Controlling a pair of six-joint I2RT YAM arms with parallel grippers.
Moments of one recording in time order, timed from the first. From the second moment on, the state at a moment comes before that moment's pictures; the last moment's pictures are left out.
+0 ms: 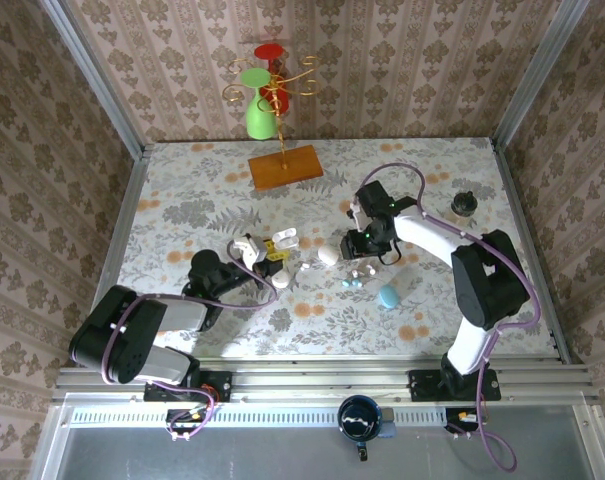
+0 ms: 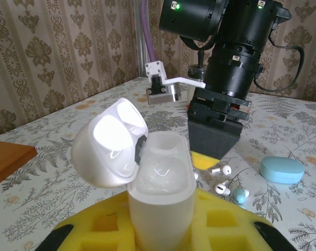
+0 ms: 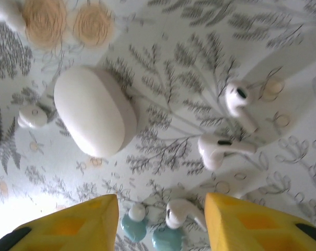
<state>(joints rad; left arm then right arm) -0.48 1.40 0.24 1.15 0.65 0.05 0.42 1.76 1.20 -0.71 -0.24 0.22</state>
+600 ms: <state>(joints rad) -0.48 1.40 0.24 1.15 0.65 0.05 0.45 1.91 1.30 -0.85 -0.24 0.13</state>
